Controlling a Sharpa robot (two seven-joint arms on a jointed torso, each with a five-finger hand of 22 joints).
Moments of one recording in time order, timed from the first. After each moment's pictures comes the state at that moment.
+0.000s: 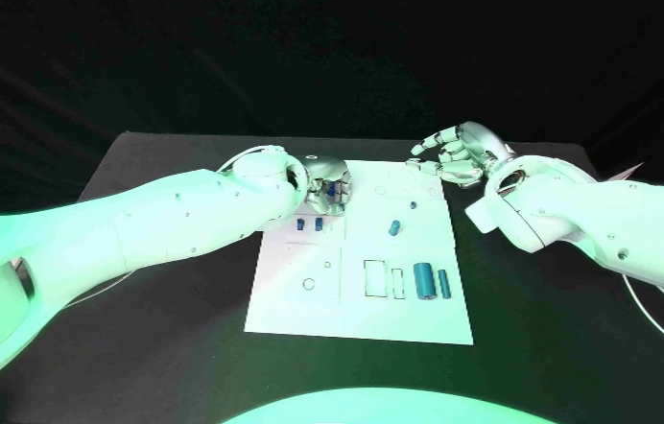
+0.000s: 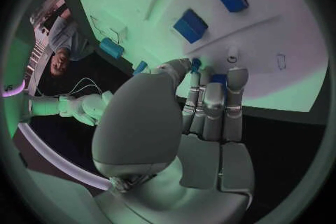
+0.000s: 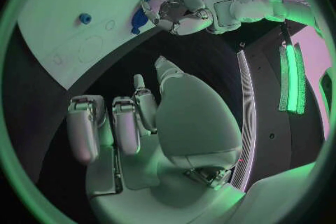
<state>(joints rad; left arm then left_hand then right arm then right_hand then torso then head) 1.26 -0.48 -0.10 1.22 -1.48 -0.03 -0.09 1.51 -0.23 0.45 0.24 0.29 0.81 0.16 0.44 0.42 0.85 0.10 0.61 0.27 1.28 0.04 1.33 1.02 0.16 1.11 0.13 1.13 0.88 1.30 -0.92 -0.14 1.60 -0.82 -0.57 -0.09 1.37 -0.13 0.17 0.28 0.16 0.88 0.16 0.18 0.41 1.39 0.08 1.35 1.31 1.46 0.01 1.55 1.31 0.01 1.47 0.11 1.50 1.31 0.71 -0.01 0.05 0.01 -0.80</state>
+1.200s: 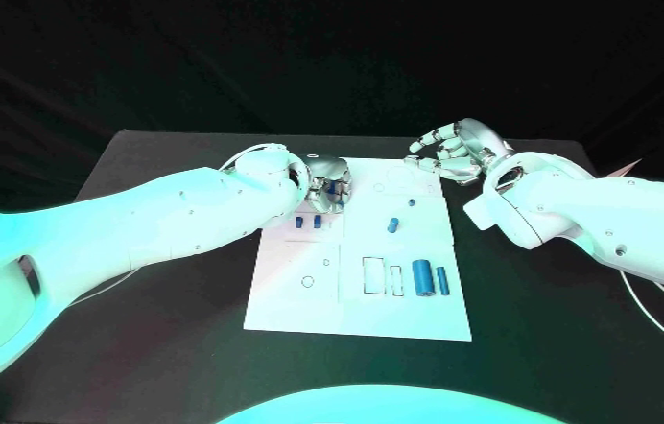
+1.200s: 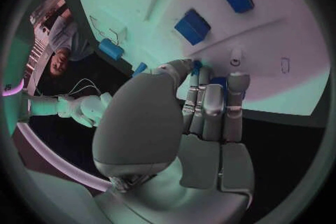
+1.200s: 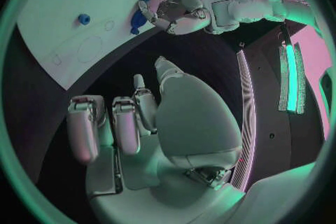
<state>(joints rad) 1.25 -0.46 -0.10 1.20 -1.48 -0.01 -0.09 1.52 -0.23 0.48 0.21 0.29 0.84 0.15 0.42 0.39 0.89 0.09 0.59 0.26 1.31 0.02 1.37 1.05 0.15 1.13 0.13 1.18 0.94 1.30 -0.92 -0.14 1.61 -0.82 -0.57 -0.09 1.37 -0.13 0.17 0.28 0.16 0.88 0.16 0.18 0.41 1.39 0.08 1.35 1.31 1.46 0.01 1.55 1.31 0.01 1.47 0.11 1.50 1.31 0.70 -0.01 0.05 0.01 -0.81</state>
